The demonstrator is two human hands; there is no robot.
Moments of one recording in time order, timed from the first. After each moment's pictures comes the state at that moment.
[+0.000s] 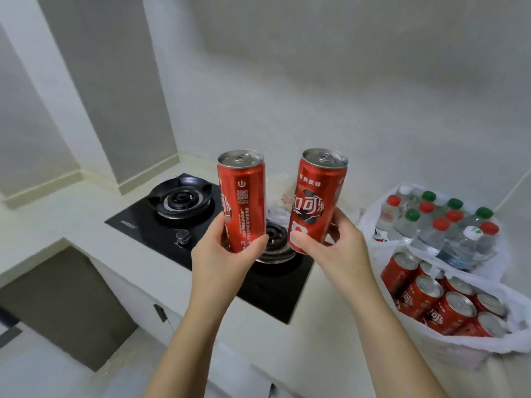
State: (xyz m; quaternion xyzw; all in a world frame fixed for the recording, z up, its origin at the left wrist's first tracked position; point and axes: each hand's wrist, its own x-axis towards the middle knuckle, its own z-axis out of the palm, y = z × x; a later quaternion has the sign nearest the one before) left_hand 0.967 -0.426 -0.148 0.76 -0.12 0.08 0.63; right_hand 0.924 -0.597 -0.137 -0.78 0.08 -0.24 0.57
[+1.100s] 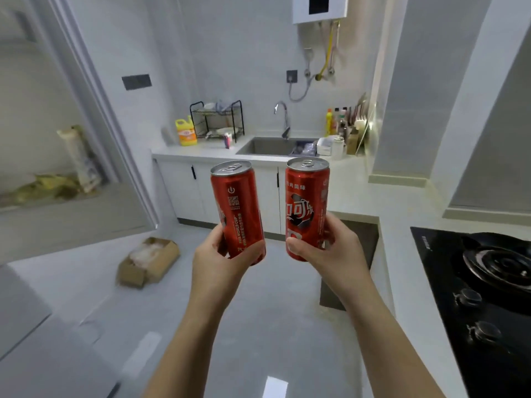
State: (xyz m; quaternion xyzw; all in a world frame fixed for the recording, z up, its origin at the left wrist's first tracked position) left_hand 0.765 -0.264 -0.105 0.65 0.40 0.46 0.45; right_hand 0.922 -0.334 -0.112 -0.63 -0.45 0.21 0.60
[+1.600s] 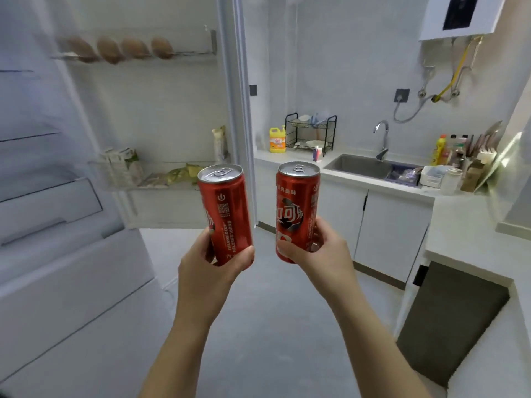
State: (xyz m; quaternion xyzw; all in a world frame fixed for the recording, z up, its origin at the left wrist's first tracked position) left_hand 0.577 -0.205 -0.095 0.60 0.51 0.55 0.29; right_hand 0.755 -0.203 -0.096 -0.51 -0.56 0.32 0.58
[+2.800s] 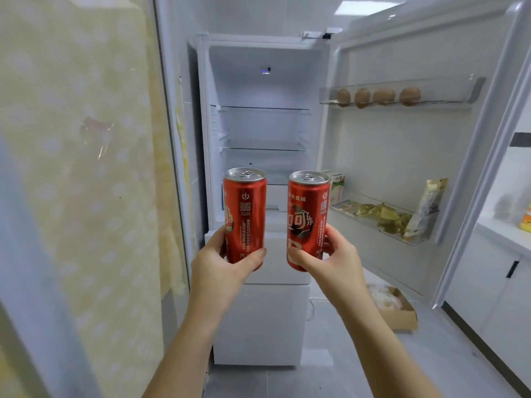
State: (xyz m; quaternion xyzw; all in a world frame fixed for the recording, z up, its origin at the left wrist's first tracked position) left_hand 0.485 -0.290 -0.059 0.31 0.69 0.65 0.00; right_hand 0.600 -0.158 -0.057 -0.20 -0.75 0.46 0.43
